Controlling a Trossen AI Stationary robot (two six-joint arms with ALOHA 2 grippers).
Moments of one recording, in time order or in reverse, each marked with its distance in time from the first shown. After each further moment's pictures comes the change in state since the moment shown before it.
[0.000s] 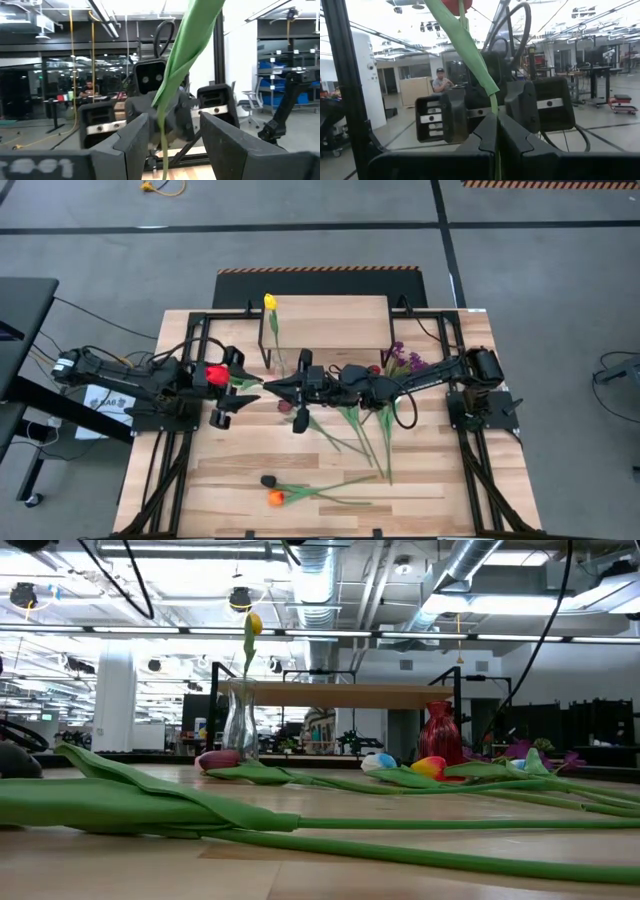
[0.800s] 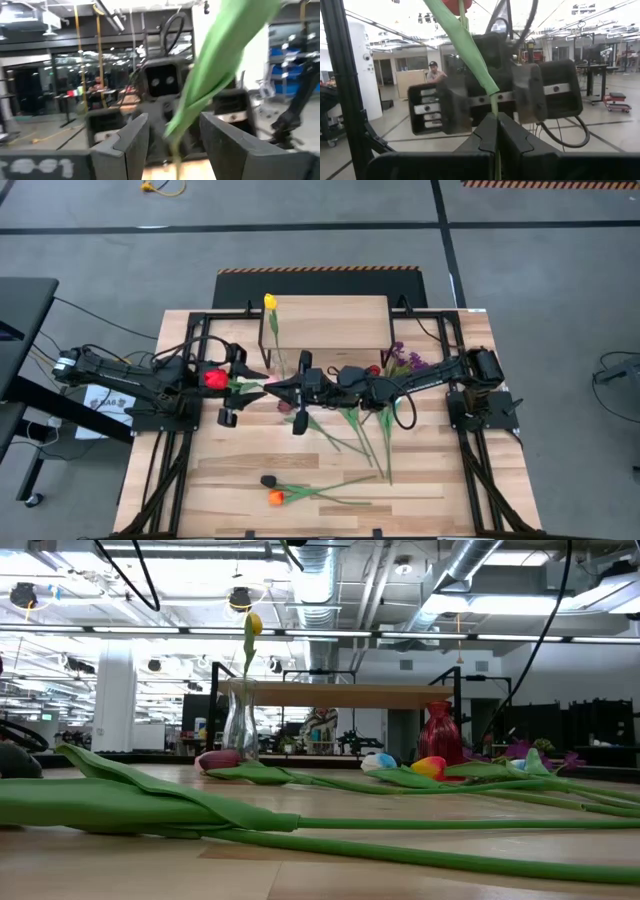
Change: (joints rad) left arm 0.000 0.043 0.064 -0.073 -0.058 0.053; right arm 0.007 0.000 0.000 -0.036 0.010 -0.028
